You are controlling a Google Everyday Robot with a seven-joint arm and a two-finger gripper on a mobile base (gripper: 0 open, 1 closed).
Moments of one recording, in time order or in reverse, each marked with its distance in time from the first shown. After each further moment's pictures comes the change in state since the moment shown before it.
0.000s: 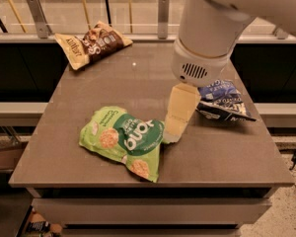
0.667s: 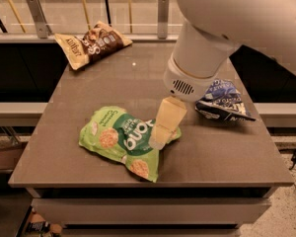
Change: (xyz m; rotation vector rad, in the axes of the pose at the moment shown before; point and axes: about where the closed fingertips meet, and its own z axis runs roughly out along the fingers) arm -0.018 0.010 0.047 -0.098 -0.077 0.068
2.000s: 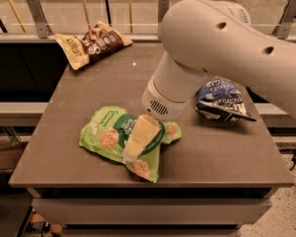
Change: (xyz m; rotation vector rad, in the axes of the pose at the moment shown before) arm -0.037 0.028 0.052 -0.088 -0.132 0.055
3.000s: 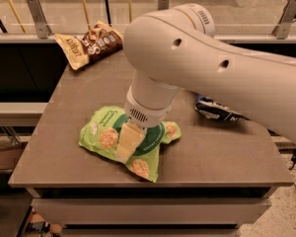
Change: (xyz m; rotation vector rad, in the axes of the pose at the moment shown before) arm -0.009 0.009 0.020 0.085 0.102 0.027
